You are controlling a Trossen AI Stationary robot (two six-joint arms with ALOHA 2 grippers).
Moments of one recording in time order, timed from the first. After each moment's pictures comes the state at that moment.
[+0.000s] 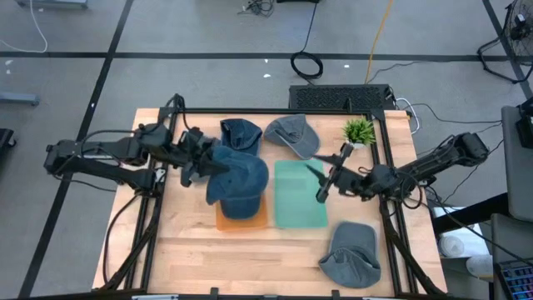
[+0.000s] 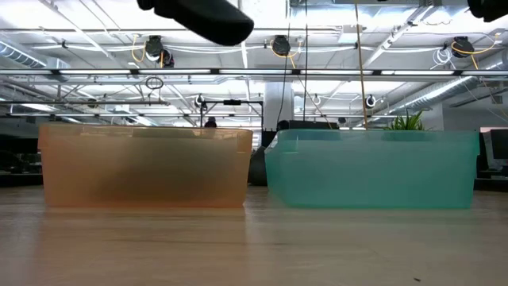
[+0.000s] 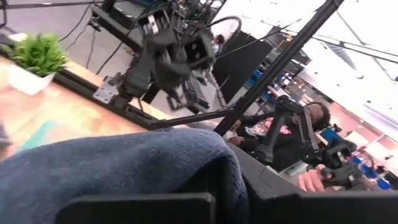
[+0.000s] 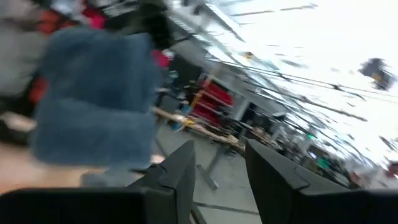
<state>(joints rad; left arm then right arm) 0.03 0.87 0.86 -0.01 0.26 -0.63 0.32 1.10 0.53 0.92 0.70 -0.68</state>
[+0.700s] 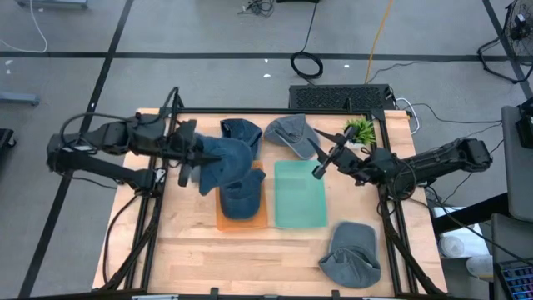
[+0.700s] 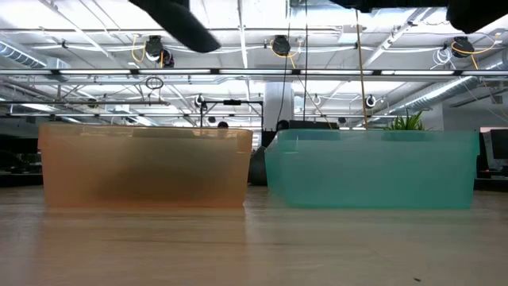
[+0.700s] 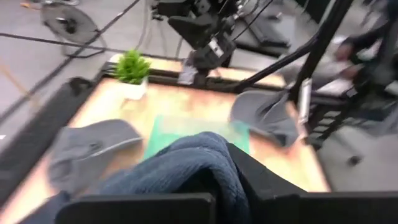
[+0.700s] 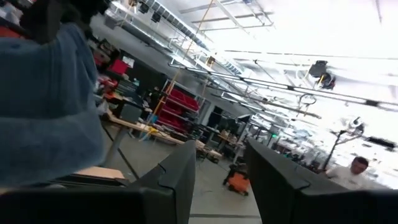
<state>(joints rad) -0.01 0.96 1.24 -0.64 0.01 -0.15 0.10 1.10 0.53 1.02 0.59 -0.70</state>
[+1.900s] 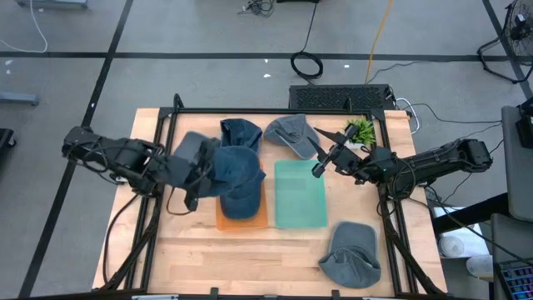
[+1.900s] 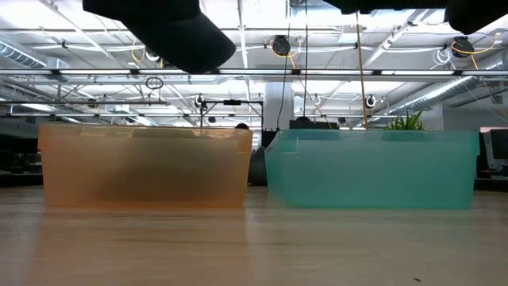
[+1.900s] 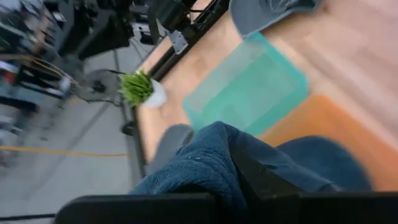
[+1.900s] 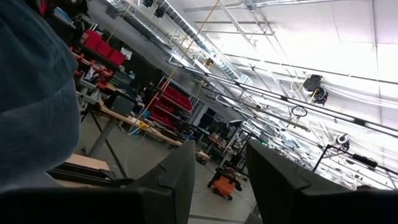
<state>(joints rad) -0.36 1.19 1.40 -0.85 -0.39 0.54 0.08 1.10 0.53 1.02 0.57 -0.80</state>
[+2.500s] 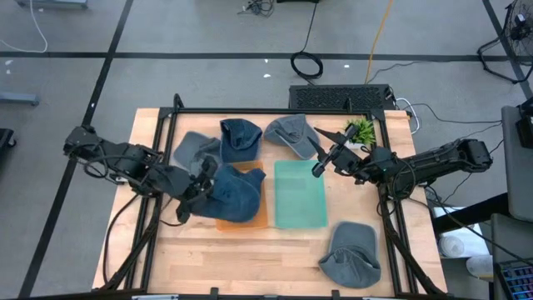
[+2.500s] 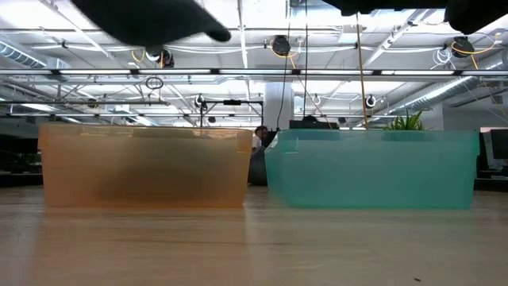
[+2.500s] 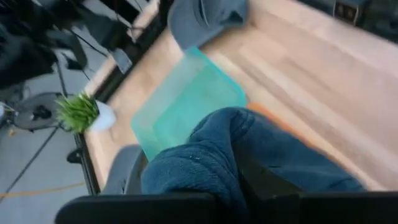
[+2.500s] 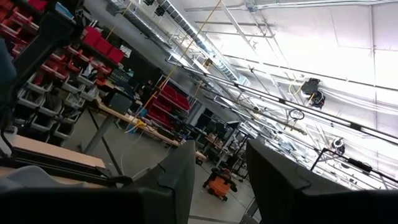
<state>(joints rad) -0.41 1.22 1.40 -0.90 -0.22 0.54 0.08 1.10 0.53 1.02 0.57 -0.83</state>
